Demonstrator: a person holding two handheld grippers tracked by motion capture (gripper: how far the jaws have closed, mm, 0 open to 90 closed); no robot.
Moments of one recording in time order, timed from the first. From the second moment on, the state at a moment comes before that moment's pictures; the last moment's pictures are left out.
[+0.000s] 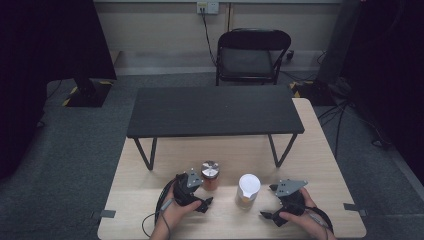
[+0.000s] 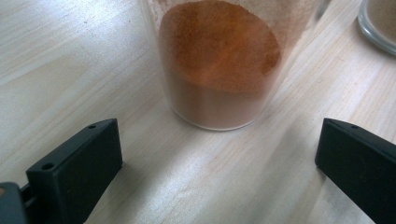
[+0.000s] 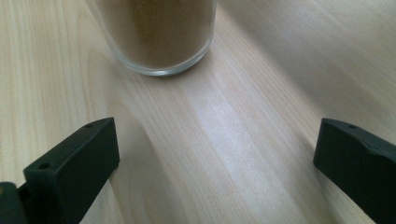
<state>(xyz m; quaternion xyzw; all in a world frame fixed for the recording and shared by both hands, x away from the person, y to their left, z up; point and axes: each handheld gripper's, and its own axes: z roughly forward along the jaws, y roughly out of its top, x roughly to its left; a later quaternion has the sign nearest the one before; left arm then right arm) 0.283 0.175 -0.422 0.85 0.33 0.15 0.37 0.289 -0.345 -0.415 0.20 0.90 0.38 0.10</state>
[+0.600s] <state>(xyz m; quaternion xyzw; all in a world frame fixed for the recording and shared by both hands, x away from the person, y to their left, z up) 0.286 0.170 -0.422 0.85 0.34 0.14 0.38 0.289 -0.345 -0.415 0.20 0.90 0.38 0.10</state>
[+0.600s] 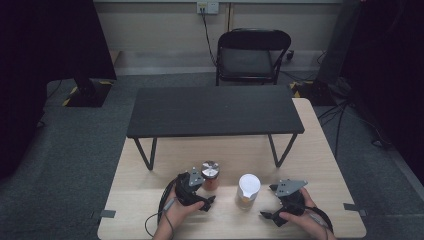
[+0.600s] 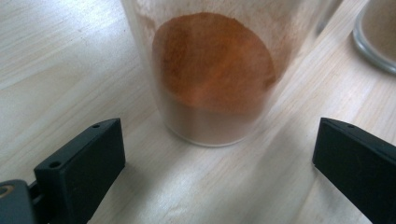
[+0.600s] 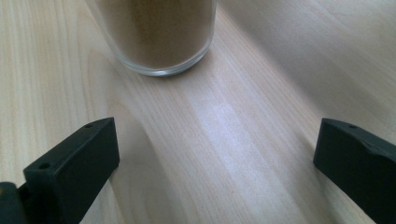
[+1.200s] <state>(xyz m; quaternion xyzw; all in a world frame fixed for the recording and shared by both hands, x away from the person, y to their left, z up) 0.286 0.173 -0.424 0.83 0.35 0.14 0.41 0.289 -0.345 -0.415 0.20 0.90 0.38 0.10</state>
